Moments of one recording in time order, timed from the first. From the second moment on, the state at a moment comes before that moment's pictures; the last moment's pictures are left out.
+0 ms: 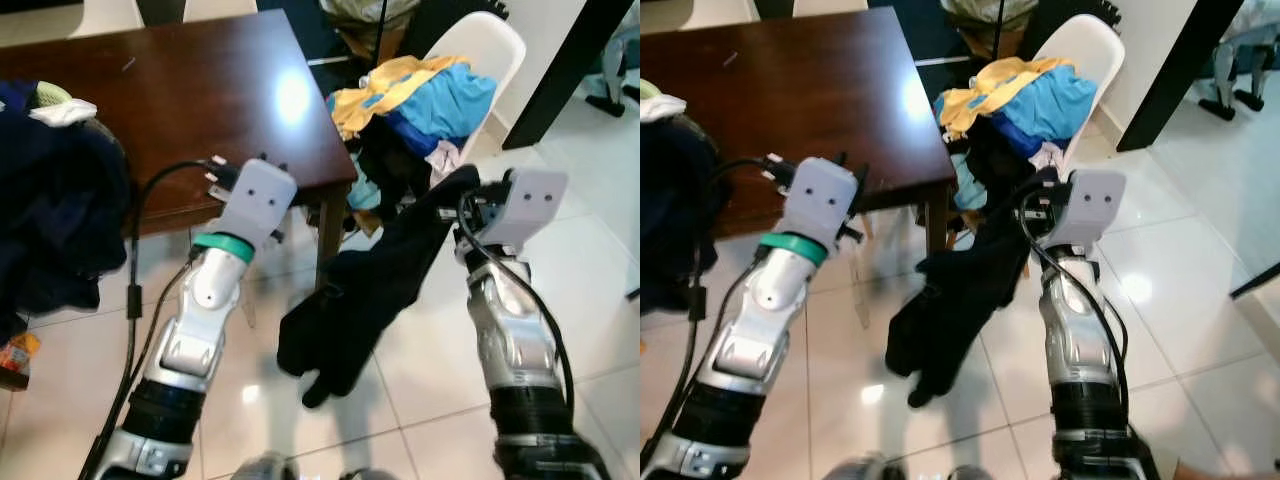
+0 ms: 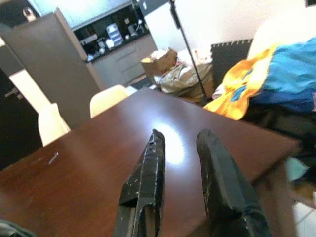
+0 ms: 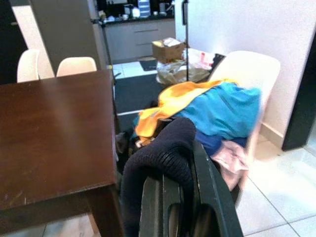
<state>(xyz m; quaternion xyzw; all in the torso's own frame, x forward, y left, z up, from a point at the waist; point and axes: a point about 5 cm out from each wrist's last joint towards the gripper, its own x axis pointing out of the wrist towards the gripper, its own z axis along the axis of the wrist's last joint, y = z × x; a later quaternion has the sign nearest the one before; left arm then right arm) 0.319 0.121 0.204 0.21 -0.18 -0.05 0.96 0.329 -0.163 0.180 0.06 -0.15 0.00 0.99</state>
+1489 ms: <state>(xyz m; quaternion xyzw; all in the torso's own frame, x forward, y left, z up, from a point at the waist) 0.312 0.120 0.231 0.26 -0.29 0.01 0.92 0.317 -0.098 0.273 0.09 -0.30 0.24 0.92</state>
